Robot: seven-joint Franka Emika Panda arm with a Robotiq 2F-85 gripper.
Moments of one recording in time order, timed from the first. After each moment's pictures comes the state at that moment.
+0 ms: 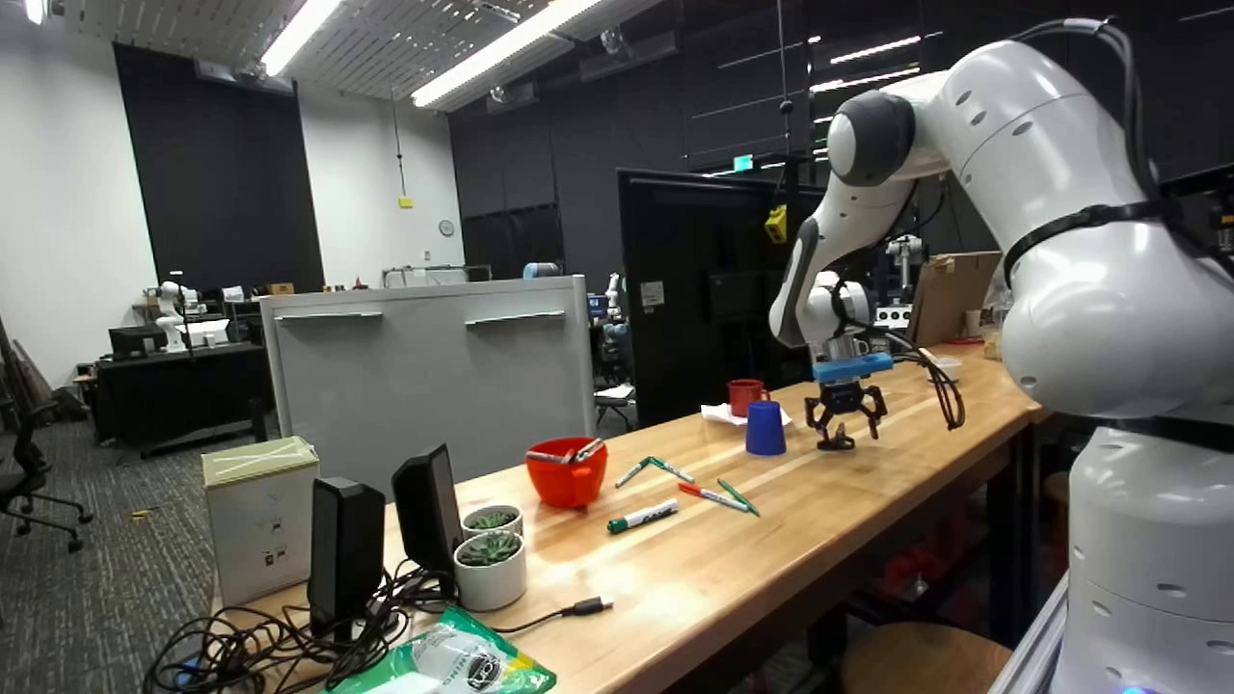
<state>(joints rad) -0.39 0.55 -0.33 -1.87 0.05 2.28 0.11</state>
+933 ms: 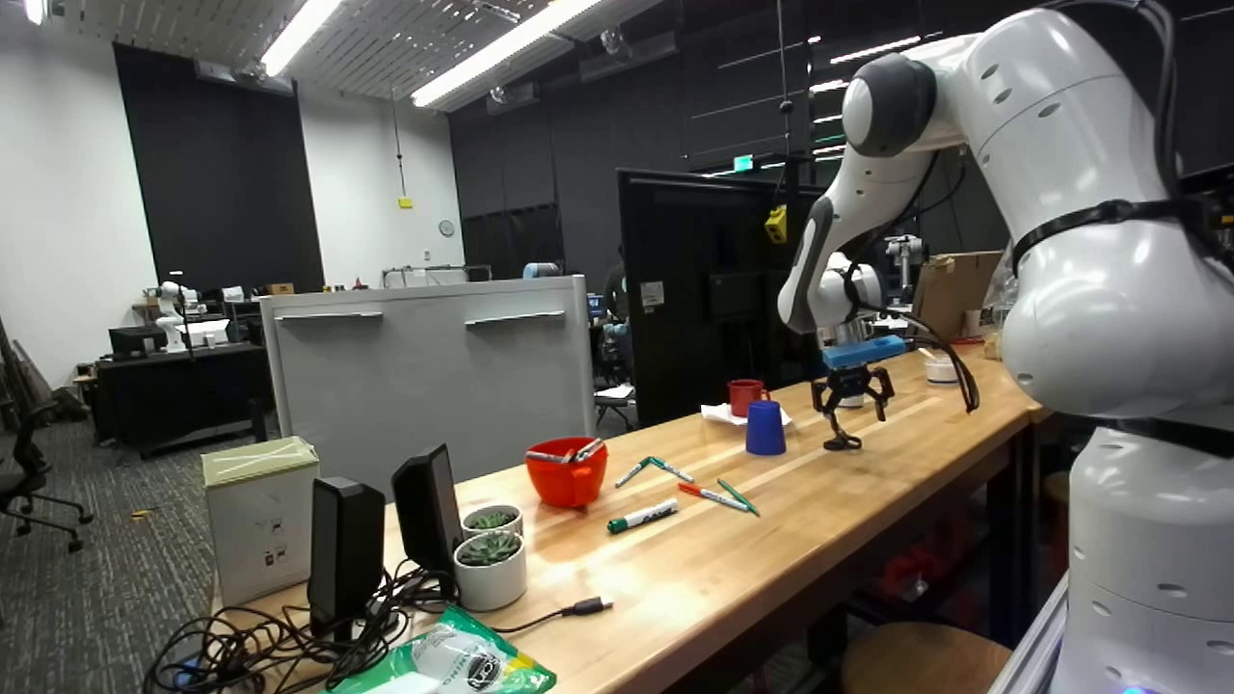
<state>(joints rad) -0.39 0.43 -0.34 -1.96 -0.03 2.34 0.08</state>
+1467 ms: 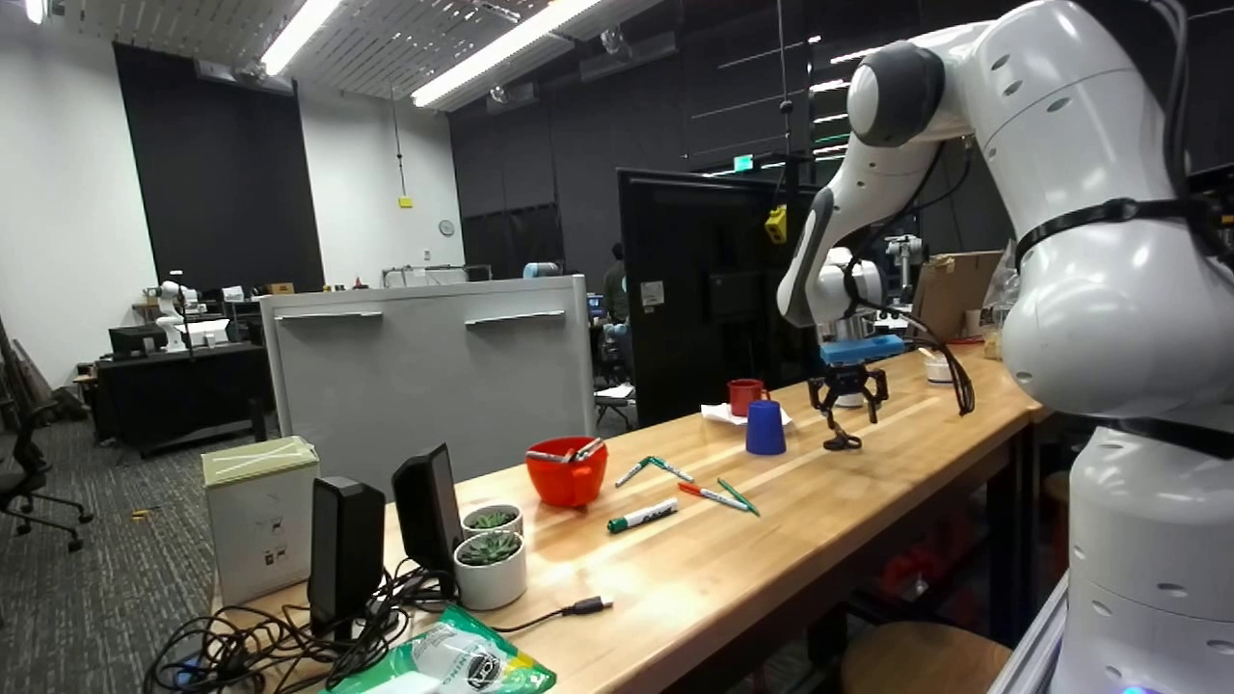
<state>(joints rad) -0.39 0.40 -0.33 -1.99 0.04 2.35 0.07</state>
